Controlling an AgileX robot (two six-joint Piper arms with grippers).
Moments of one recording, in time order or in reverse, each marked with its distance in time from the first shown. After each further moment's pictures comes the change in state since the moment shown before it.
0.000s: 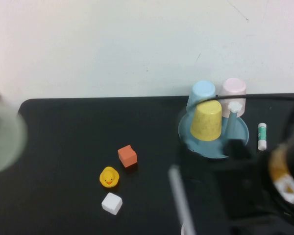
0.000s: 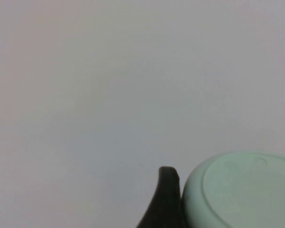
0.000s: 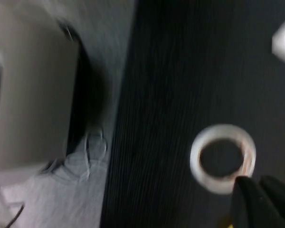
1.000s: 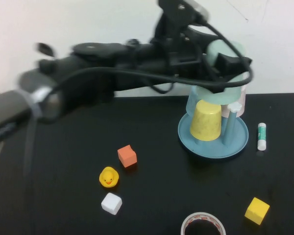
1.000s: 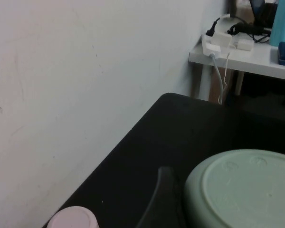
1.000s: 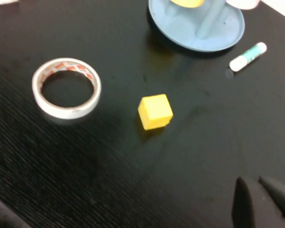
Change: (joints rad) right arm 0.000 -1.061 0.842 -0.621 -0.132 1.089; left arm -0.536 1.445 -0.968 0.039 0.165 0.033
